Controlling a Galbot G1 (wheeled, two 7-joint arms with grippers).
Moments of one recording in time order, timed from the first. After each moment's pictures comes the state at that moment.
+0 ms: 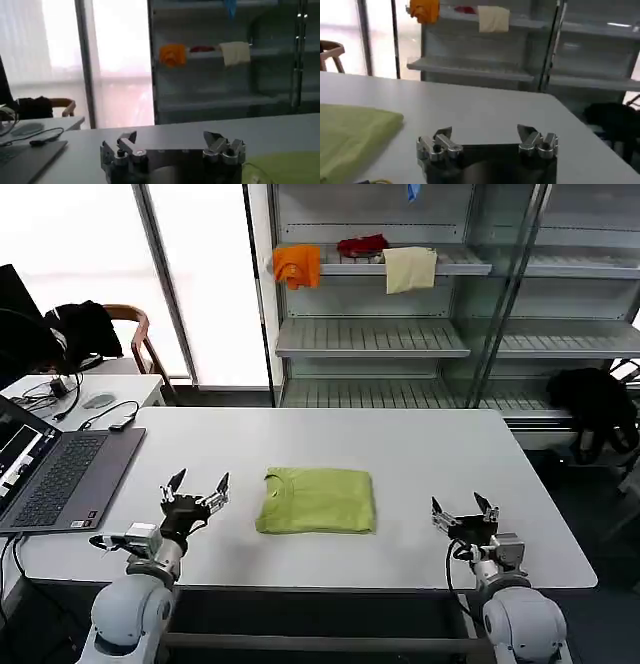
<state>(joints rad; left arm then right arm) 1.19 -1.29 -0.58 -1.96 -0.23 0.37 0.03 -1.25 1.36 0.62 2.03 0.09 -0.52 -0.05</state>
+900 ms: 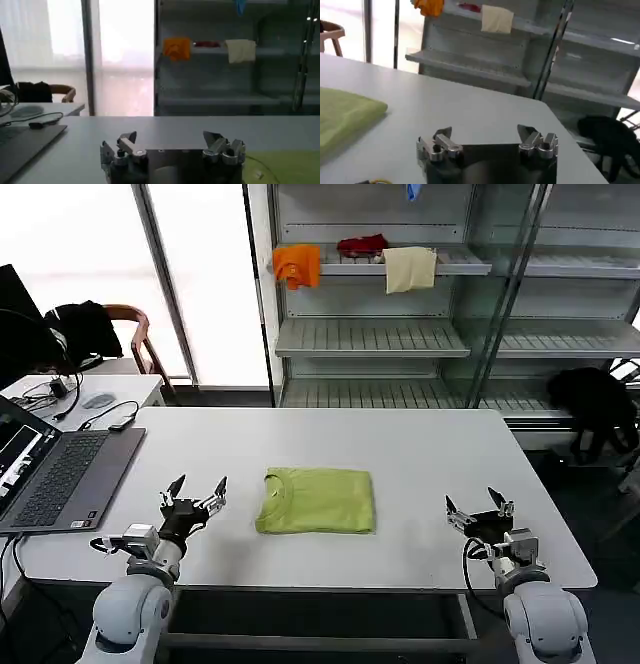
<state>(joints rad) 1.19 -1.29 -0.58 -1.92 -0.31 0.37 0.02 -1.24 1.29 0.66 1.99 0.06 -0.50 -0.13</state>
